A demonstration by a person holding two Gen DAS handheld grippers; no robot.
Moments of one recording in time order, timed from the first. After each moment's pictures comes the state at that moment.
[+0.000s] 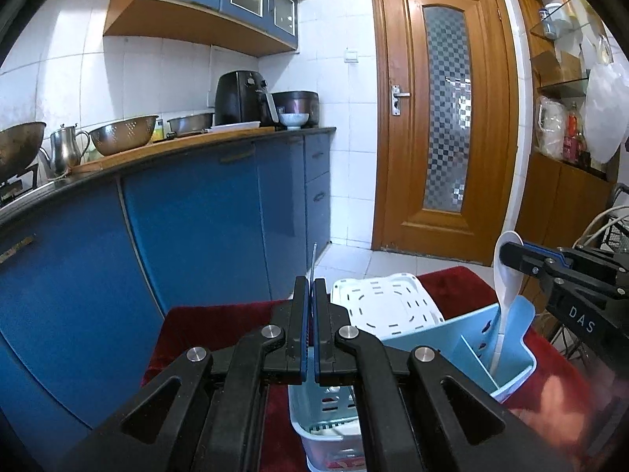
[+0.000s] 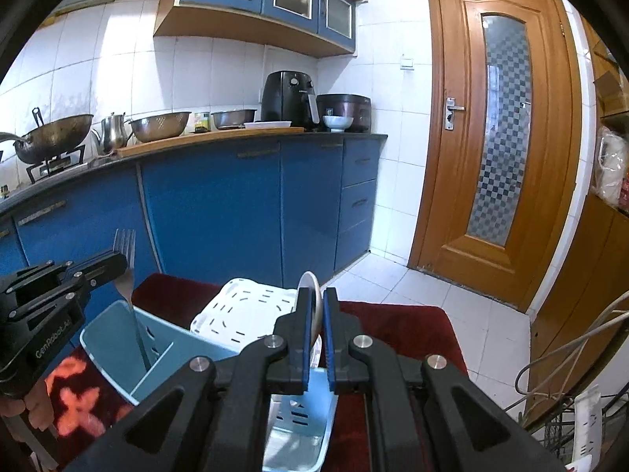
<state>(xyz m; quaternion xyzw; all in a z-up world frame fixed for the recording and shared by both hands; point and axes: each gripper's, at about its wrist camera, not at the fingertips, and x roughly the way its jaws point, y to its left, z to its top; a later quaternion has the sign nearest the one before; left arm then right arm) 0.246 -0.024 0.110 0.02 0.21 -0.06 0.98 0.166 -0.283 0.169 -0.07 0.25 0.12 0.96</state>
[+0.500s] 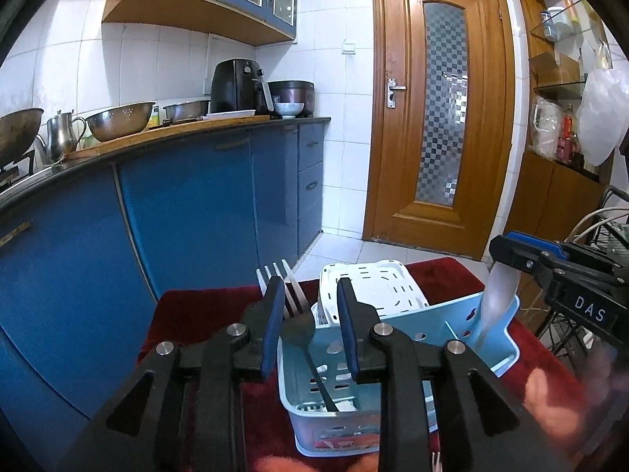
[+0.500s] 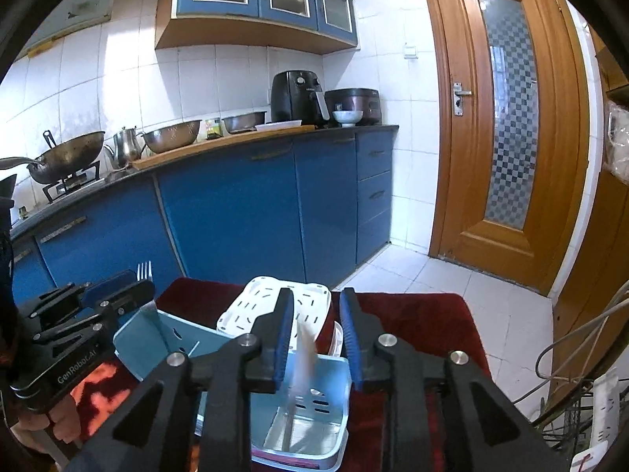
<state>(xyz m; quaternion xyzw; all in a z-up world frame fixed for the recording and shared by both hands) 0.228 -0.024 0.113 0.00 0.23 -0.07 0.97 0.154 -0.291 0.181 -0.03 0.26 0.15 0.96</state>
